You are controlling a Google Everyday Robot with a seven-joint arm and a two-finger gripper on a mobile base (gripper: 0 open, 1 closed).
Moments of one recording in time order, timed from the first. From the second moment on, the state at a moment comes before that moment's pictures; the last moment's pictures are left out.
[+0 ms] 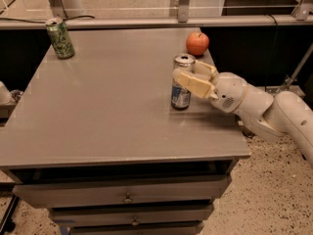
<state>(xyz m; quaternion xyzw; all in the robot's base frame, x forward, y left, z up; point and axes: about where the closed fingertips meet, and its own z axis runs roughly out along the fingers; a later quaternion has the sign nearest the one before) 0.570 -0.087 0.918 -0.30 0.52 0.47 0.65</state>
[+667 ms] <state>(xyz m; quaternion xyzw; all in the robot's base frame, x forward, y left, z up) 0.563 -0.090 0.914 -0.30 0.51 0.47 0.66</state>
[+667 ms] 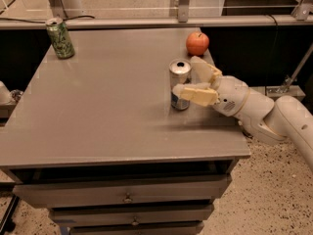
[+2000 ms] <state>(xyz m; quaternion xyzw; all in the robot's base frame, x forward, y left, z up) 0.546 -0.167 0.987 -0.36 0.55 0.39 0.65</state>
